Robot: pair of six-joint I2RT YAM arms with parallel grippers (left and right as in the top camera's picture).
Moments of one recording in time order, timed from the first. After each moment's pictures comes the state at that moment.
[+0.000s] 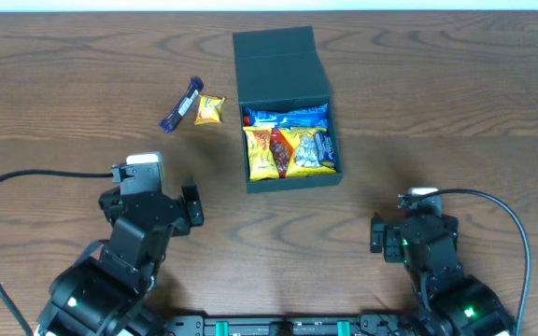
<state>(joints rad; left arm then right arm) -0.58 0.73 0.88 -0.86 -0.45 -0.46 0.44 0.52 0.44 -0.75 0.37 0.28</state>
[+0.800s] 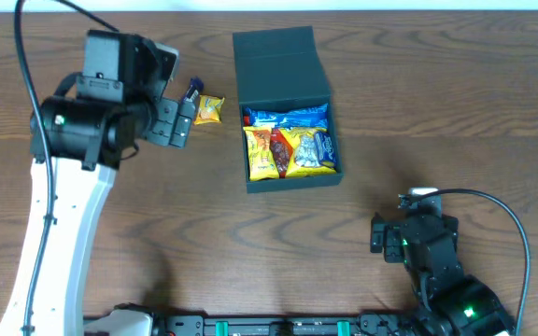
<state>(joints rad) -0.17 1.44 1.64 -1.19 -0.03 0.21 0.44 0.52 0.44 -0.75 0.37 0.28</state>
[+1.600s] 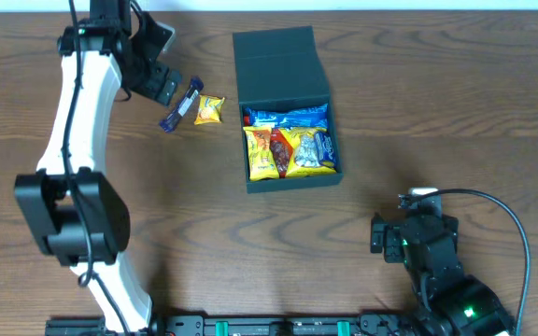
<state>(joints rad) 0.02 2.03 1.89 -1.05 0.11 0.47 0.44 0.52 0.44 -0.75 0.37 0.28</state>
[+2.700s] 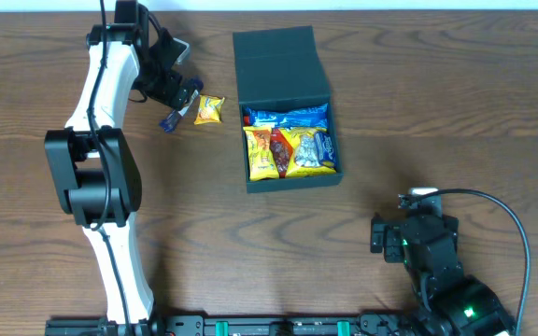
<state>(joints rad) 0.01 2.28 2.00 -1.07 0.18 0.48 0.44 0.52 0.44 -0.75 0.37 0.28</state>
